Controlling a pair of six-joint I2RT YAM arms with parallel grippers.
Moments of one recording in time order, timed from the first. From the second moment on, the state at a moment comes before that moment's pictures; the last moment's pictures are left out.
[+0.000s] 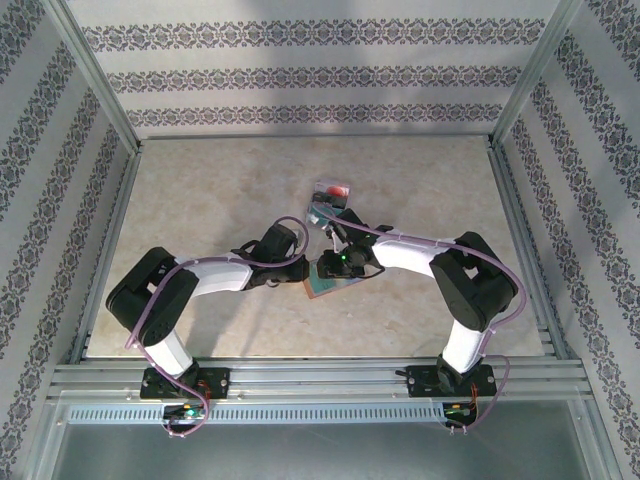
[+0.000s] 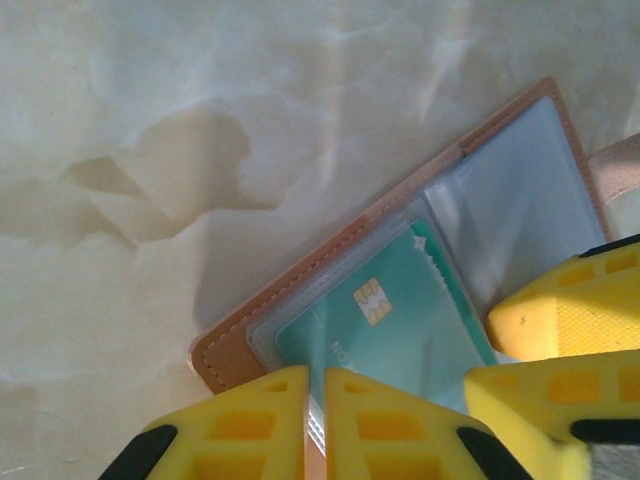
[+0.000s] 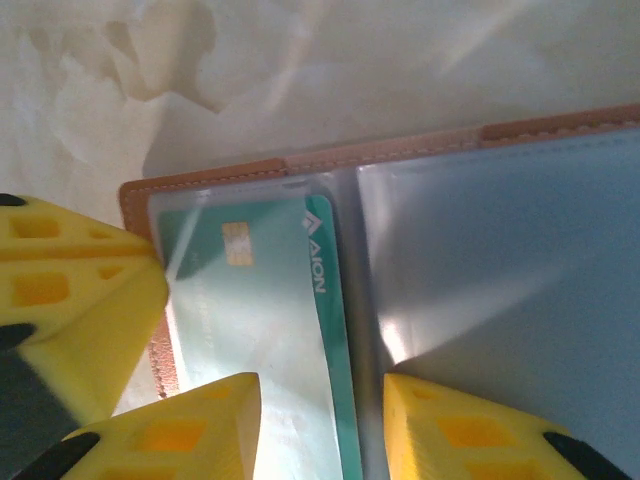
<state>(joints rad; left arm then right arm) -0.63 1.68 0.77 0.00 0.18 -0.63 0.65 1.78 1.00 -0.37 -0.32 0.58</state>
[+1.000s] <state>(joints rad) -0.63 1.69 0.78 0.00 0.18 -0.63 0.56 1.72 0.84 -0.13 -0.58 0.71</state>
